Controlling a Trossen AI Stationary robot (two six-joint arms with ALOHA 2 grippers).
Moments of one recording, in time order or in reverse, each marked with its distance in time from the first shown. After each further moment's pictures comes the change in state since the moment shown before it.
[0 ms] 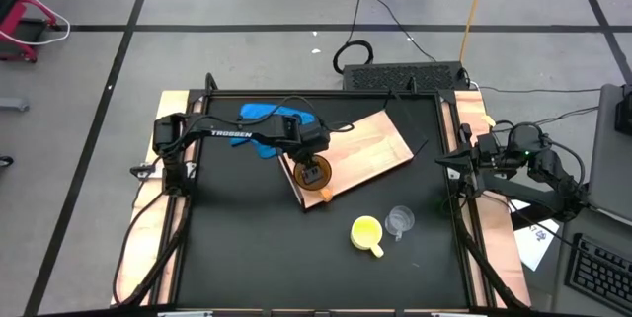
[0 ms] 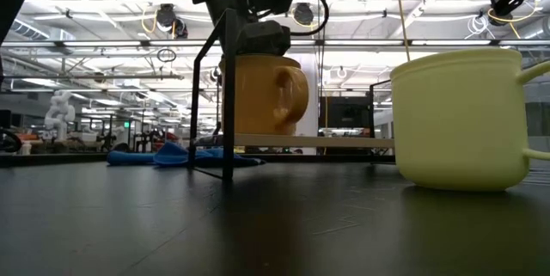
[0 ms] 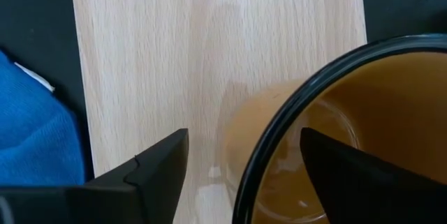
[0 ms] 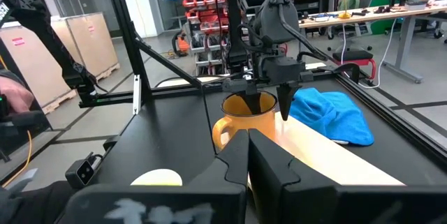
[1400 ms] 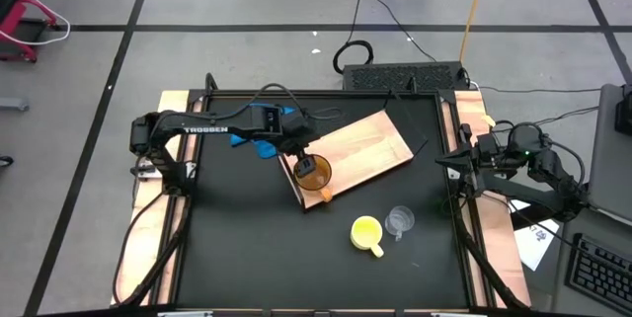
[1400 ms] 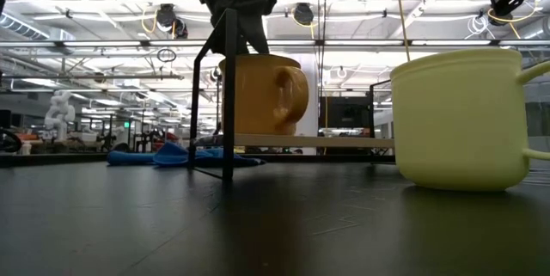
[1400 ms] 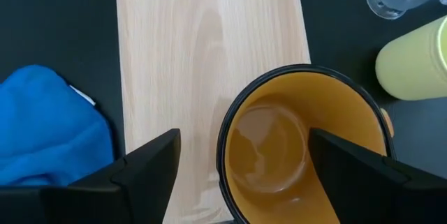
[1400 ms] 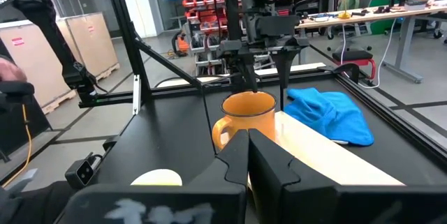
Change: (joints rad) left arm -0.002 -0.171 0.012 -0.036 -0.010 -0.006; right arm 0.000 0.000 0.000 0.000 0.001 0.000
